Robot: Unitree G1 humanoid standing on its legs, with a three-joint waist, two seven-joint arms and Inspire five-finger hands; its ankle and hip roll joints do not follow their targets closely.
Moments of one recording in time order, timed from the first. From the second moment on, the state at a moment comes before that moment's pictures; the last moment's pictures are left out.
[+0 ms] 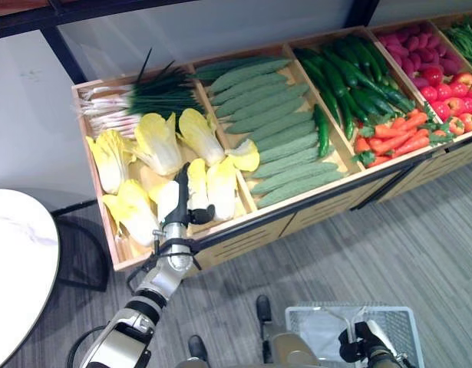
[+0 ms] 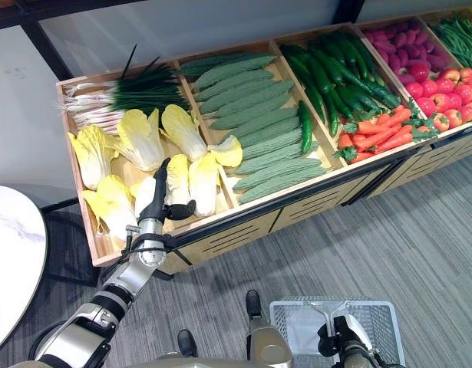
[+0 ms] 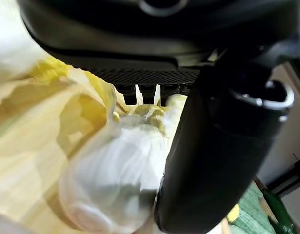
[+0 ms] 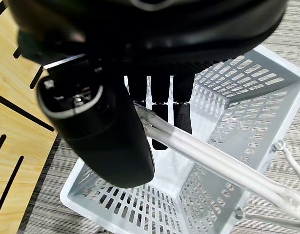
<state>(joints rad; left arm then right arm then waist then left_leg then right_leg) -0.40 0.26 -0.31 0.65 0.27 -0.10 0.59 0.04 -0.39 0.23 1.20 -0.19 -0.16 -0.23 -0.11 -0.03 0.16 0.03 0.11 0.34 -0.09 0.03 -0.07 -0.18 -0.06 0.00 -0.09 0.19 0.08</state>
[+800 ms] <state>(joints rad) -0.55 0.17 -0.29 1.05 -0.02 -0.18 0.66 0.00 -0.39 0.34 1.20 -0.16 -0.15 -0.26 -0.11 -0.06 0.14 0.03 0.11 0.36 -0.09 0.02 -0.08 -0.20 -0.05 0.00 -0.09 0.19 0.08</state>
